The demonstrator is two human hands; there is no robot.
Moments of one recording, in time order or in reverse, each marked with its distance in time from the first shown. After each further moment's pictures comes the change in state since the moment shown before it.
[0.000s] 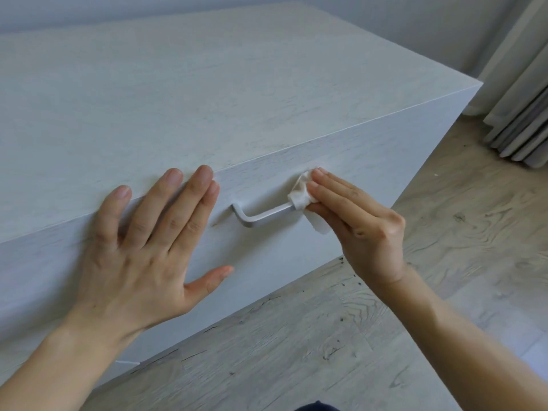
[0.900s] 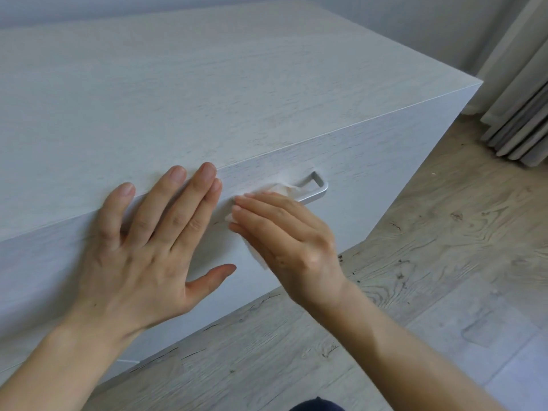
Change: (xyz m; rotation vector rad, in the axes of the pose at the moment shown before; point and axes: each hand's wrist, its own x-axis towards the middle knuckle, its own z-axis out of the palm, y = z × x) left_hand 0.000 -0.001 0.000 -0.009 0.006 0.007; right_hand 0.003 -0.055 0.048 0.065 -0.004 -0.091
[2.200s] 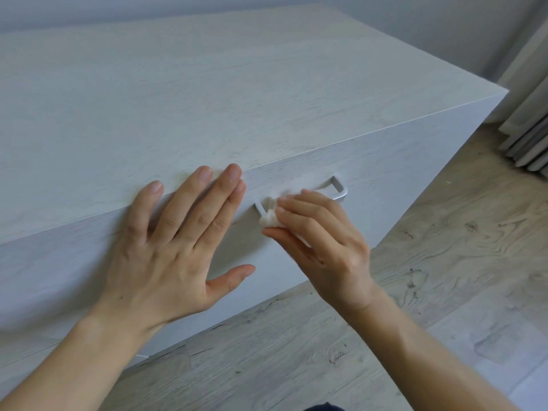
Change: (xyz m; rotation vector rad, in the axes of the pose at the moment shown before) left_hand 0.000 0.002 0.000 -0.014 -0.030 -0.006; right_hand -0.003 0.013 -0.006 -0.043 0.069 0.010
